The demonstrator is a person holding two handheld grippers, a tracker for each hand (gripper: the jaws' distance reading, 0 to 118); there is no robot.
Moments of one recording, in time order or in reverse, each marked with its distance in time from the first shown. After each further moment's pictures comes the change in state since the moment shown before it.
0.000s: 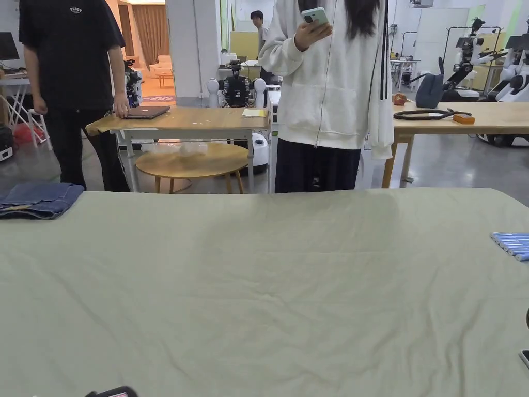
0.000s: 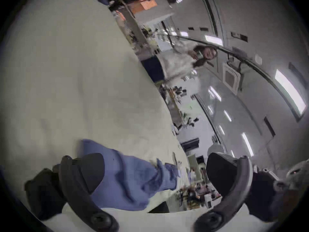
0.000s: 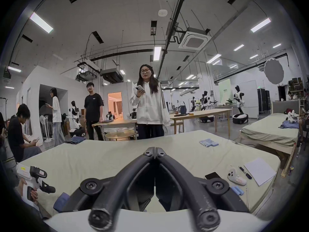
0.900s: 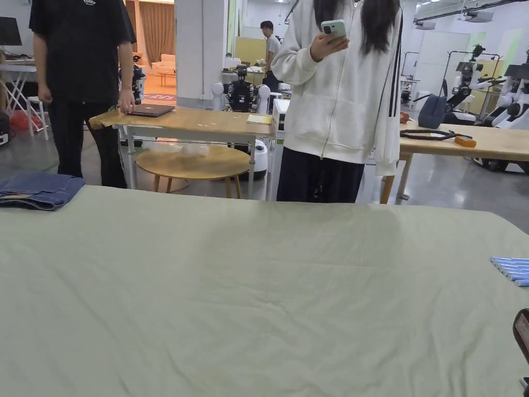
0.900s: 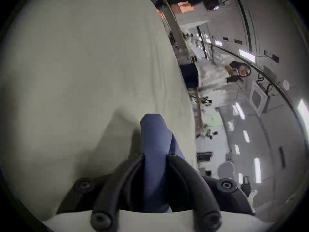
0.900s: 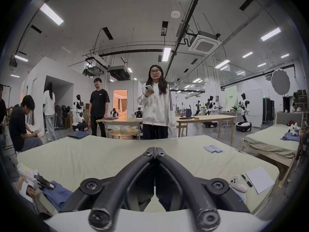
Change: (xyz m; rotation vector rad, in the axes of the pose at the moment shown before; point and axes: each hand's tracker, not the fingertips) left arm -0.046 0.016 0.038 0.030 0.259 0.176; right arm -0.034 0.011 -0.005 0.002 0.041 0.082
